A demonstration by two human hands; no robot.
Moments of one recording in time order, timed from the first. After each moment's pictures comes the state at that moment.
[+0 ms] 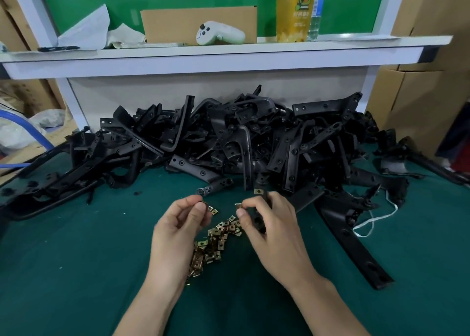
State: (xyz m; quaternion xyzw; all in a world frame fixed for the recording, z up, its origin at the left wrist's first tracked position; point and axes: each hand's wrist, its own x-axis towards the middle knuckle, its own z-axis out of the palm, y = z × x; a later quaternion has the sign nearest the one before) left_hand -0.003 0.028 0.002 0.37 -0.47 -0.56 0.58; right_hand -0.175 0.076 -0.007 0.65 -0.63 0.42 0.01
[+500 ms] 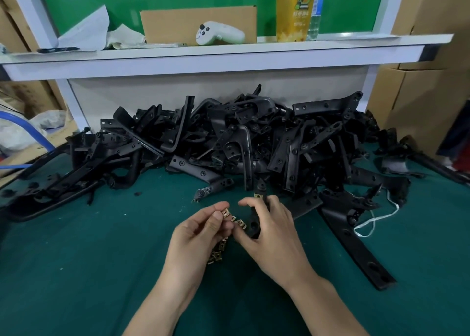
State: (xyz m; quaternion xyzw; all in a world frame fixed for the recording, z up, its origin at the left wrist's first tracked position) left_hand -0.017 0.037 -0.001 0.33 -0.46 -0.64 0.51; right_hand -0.174 0.072 -0.014 0.65 -0.65 0.39 -0.01
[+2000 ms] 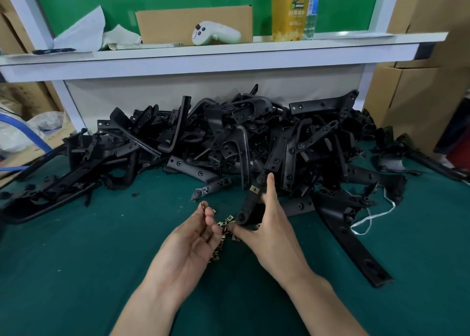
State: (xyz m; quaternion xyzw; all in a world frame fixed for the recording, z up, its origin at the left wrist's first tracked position) left_hand -0.011 0.032 0.008 0.25 -0.19 -0.82 0.48; right_hand -0.174 0.069 -0.012 0.60 -0.64 0.46 -0.13
